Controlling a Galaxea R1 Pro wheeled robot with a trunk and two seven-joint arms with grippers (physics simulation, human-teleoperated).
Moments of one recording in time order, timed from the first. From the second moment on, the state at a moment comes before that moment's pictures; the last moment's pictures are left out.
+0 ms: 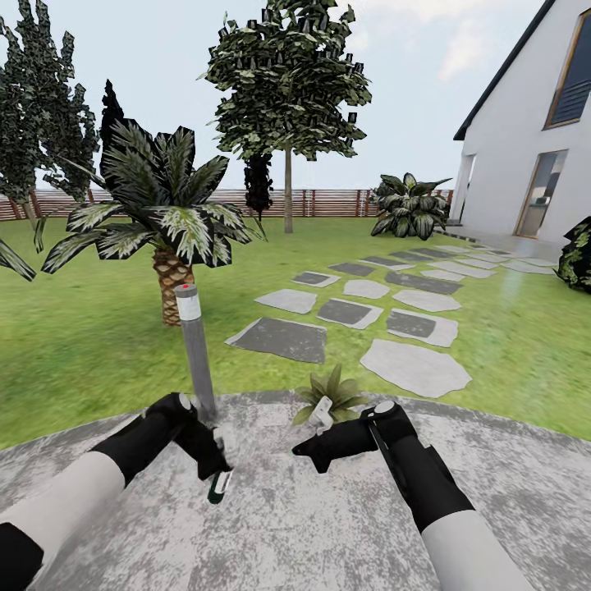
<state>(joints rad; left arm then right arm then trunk) -0.85 0.21 -0.60 -0.71 -0.43 0.42 -1.20 -0.61 0.08 0.16 -1.11 0.45 0.63 1.21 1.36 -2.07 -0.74</state>
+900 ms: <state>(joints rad) -0.85 0.11 -0.19 -0.48 -0.39 0.84 -1.02 -0.59 -0.07 -0.77 -0.85 0.47 0.40 0.55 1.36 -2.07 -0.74</state>
